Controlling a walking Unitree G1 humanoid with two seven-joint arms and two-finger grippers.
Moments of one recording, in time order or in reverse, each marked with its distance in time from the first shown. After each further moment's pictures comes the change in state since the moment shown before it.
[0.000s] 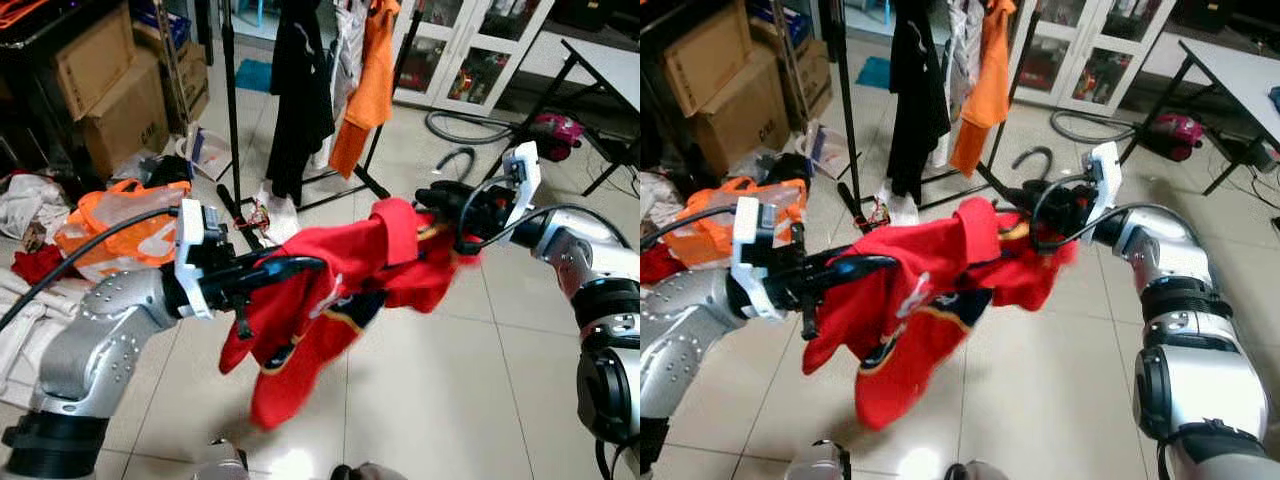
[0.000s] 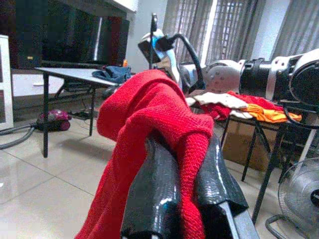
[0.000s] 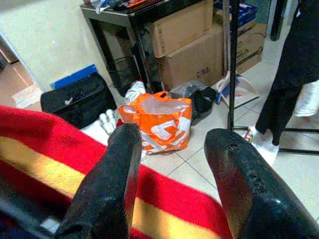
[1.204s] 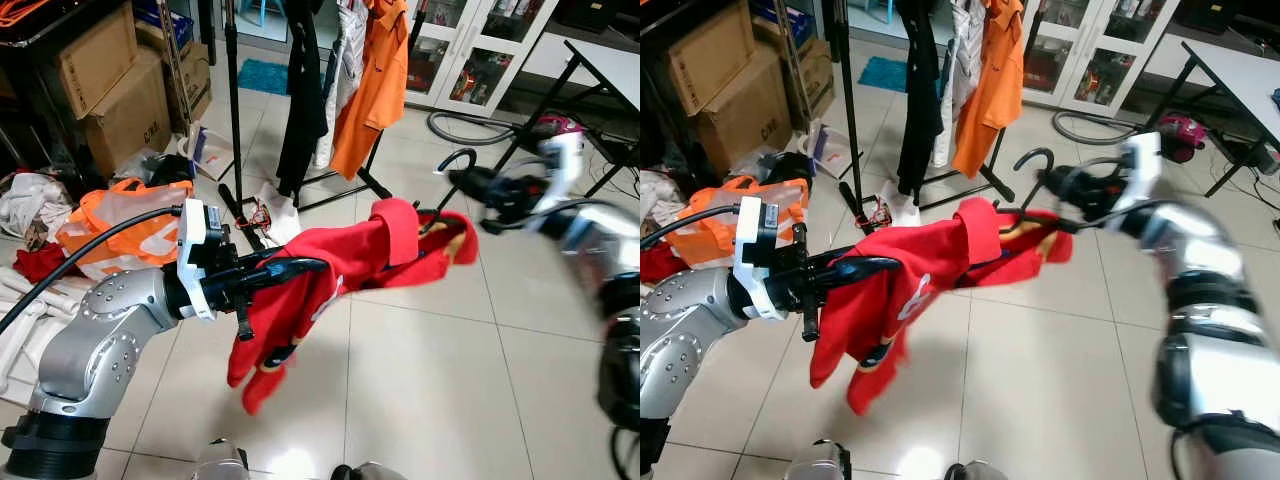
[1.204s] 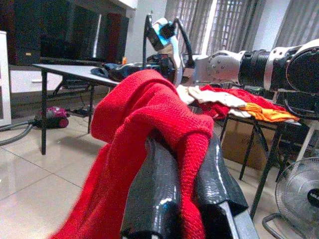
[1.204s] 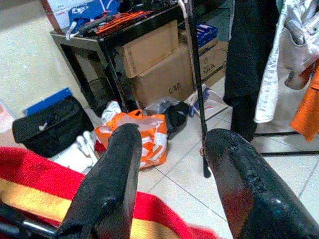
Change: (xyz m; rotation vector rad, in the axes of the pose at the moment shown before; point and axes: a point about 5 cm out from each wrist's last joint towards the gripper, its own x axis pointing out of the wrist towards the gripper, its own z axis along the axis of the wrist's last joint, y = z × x) left arm 0.001 -0.001 0.000 -0.010 0.012 0.001; right arm -0.031 -0.019 0.019 0.021 -0.081 -0.134
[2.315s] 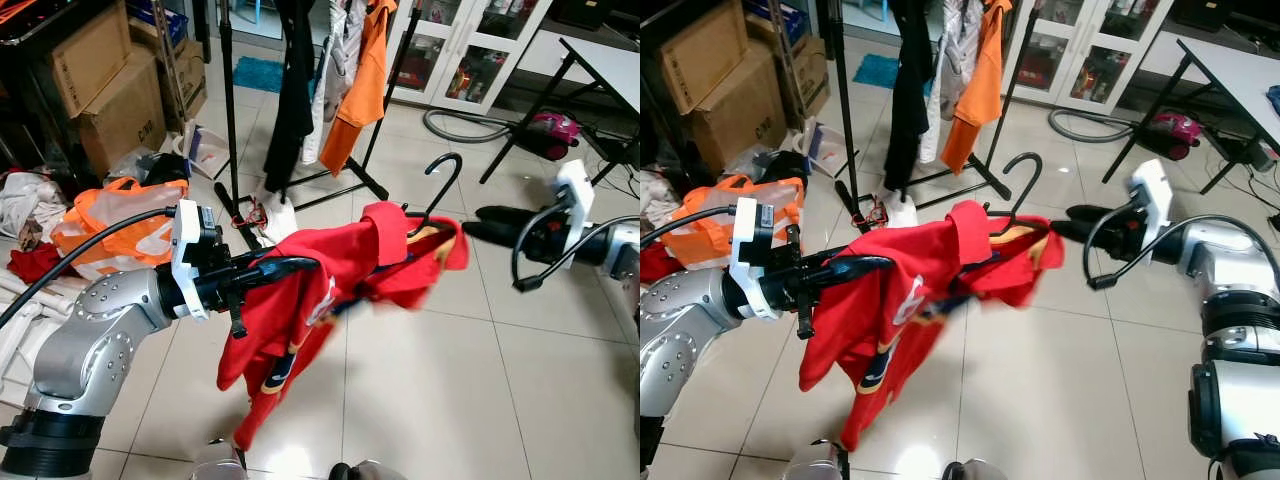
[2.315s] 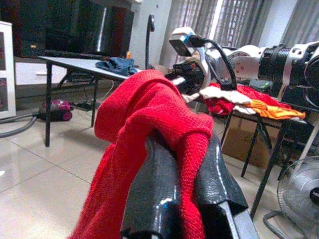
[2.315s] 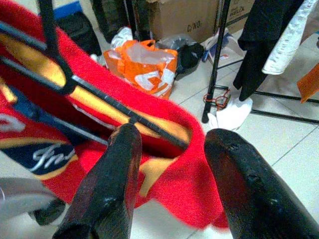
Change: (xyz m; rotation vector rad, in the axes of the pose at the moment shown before) left arm -0.007 0.005 -0.004 -0.007 0.023 0.030; right arm -0.030 -0.001 -0.017 -0.186 0.281 0.121
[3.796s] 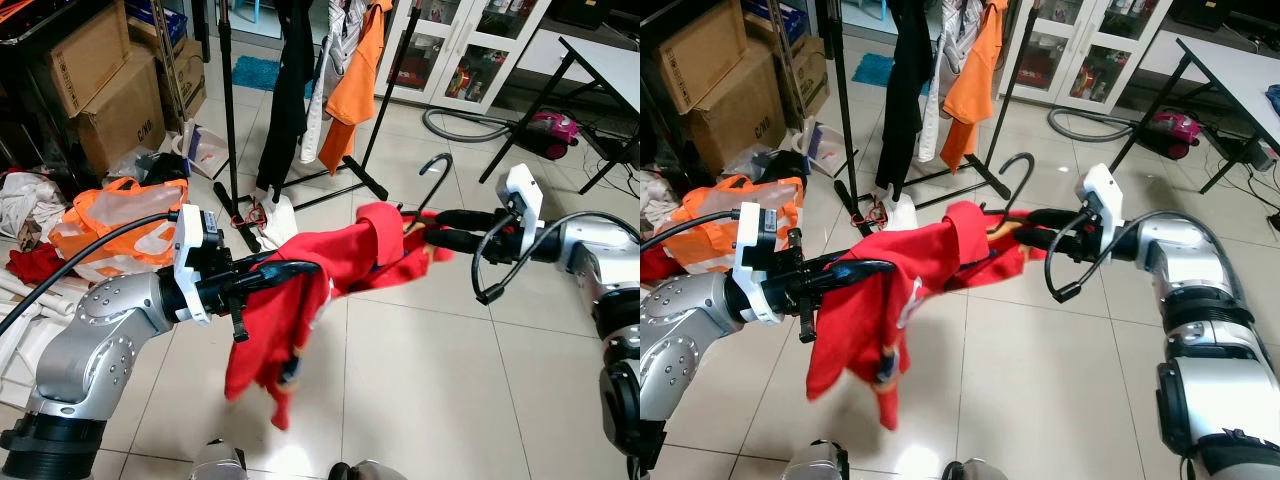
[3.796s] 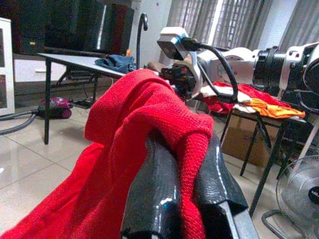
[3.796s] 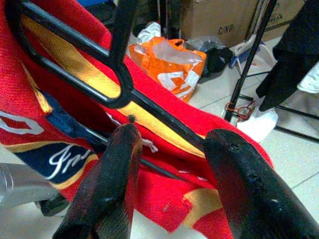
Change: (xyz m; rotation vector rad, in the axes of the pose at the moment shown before) left arm 0.001 -0.002 -0.004 -0.007 0.005 0.003; right arm 0.042 0.018 0.003 -0.085 0.007 0.128
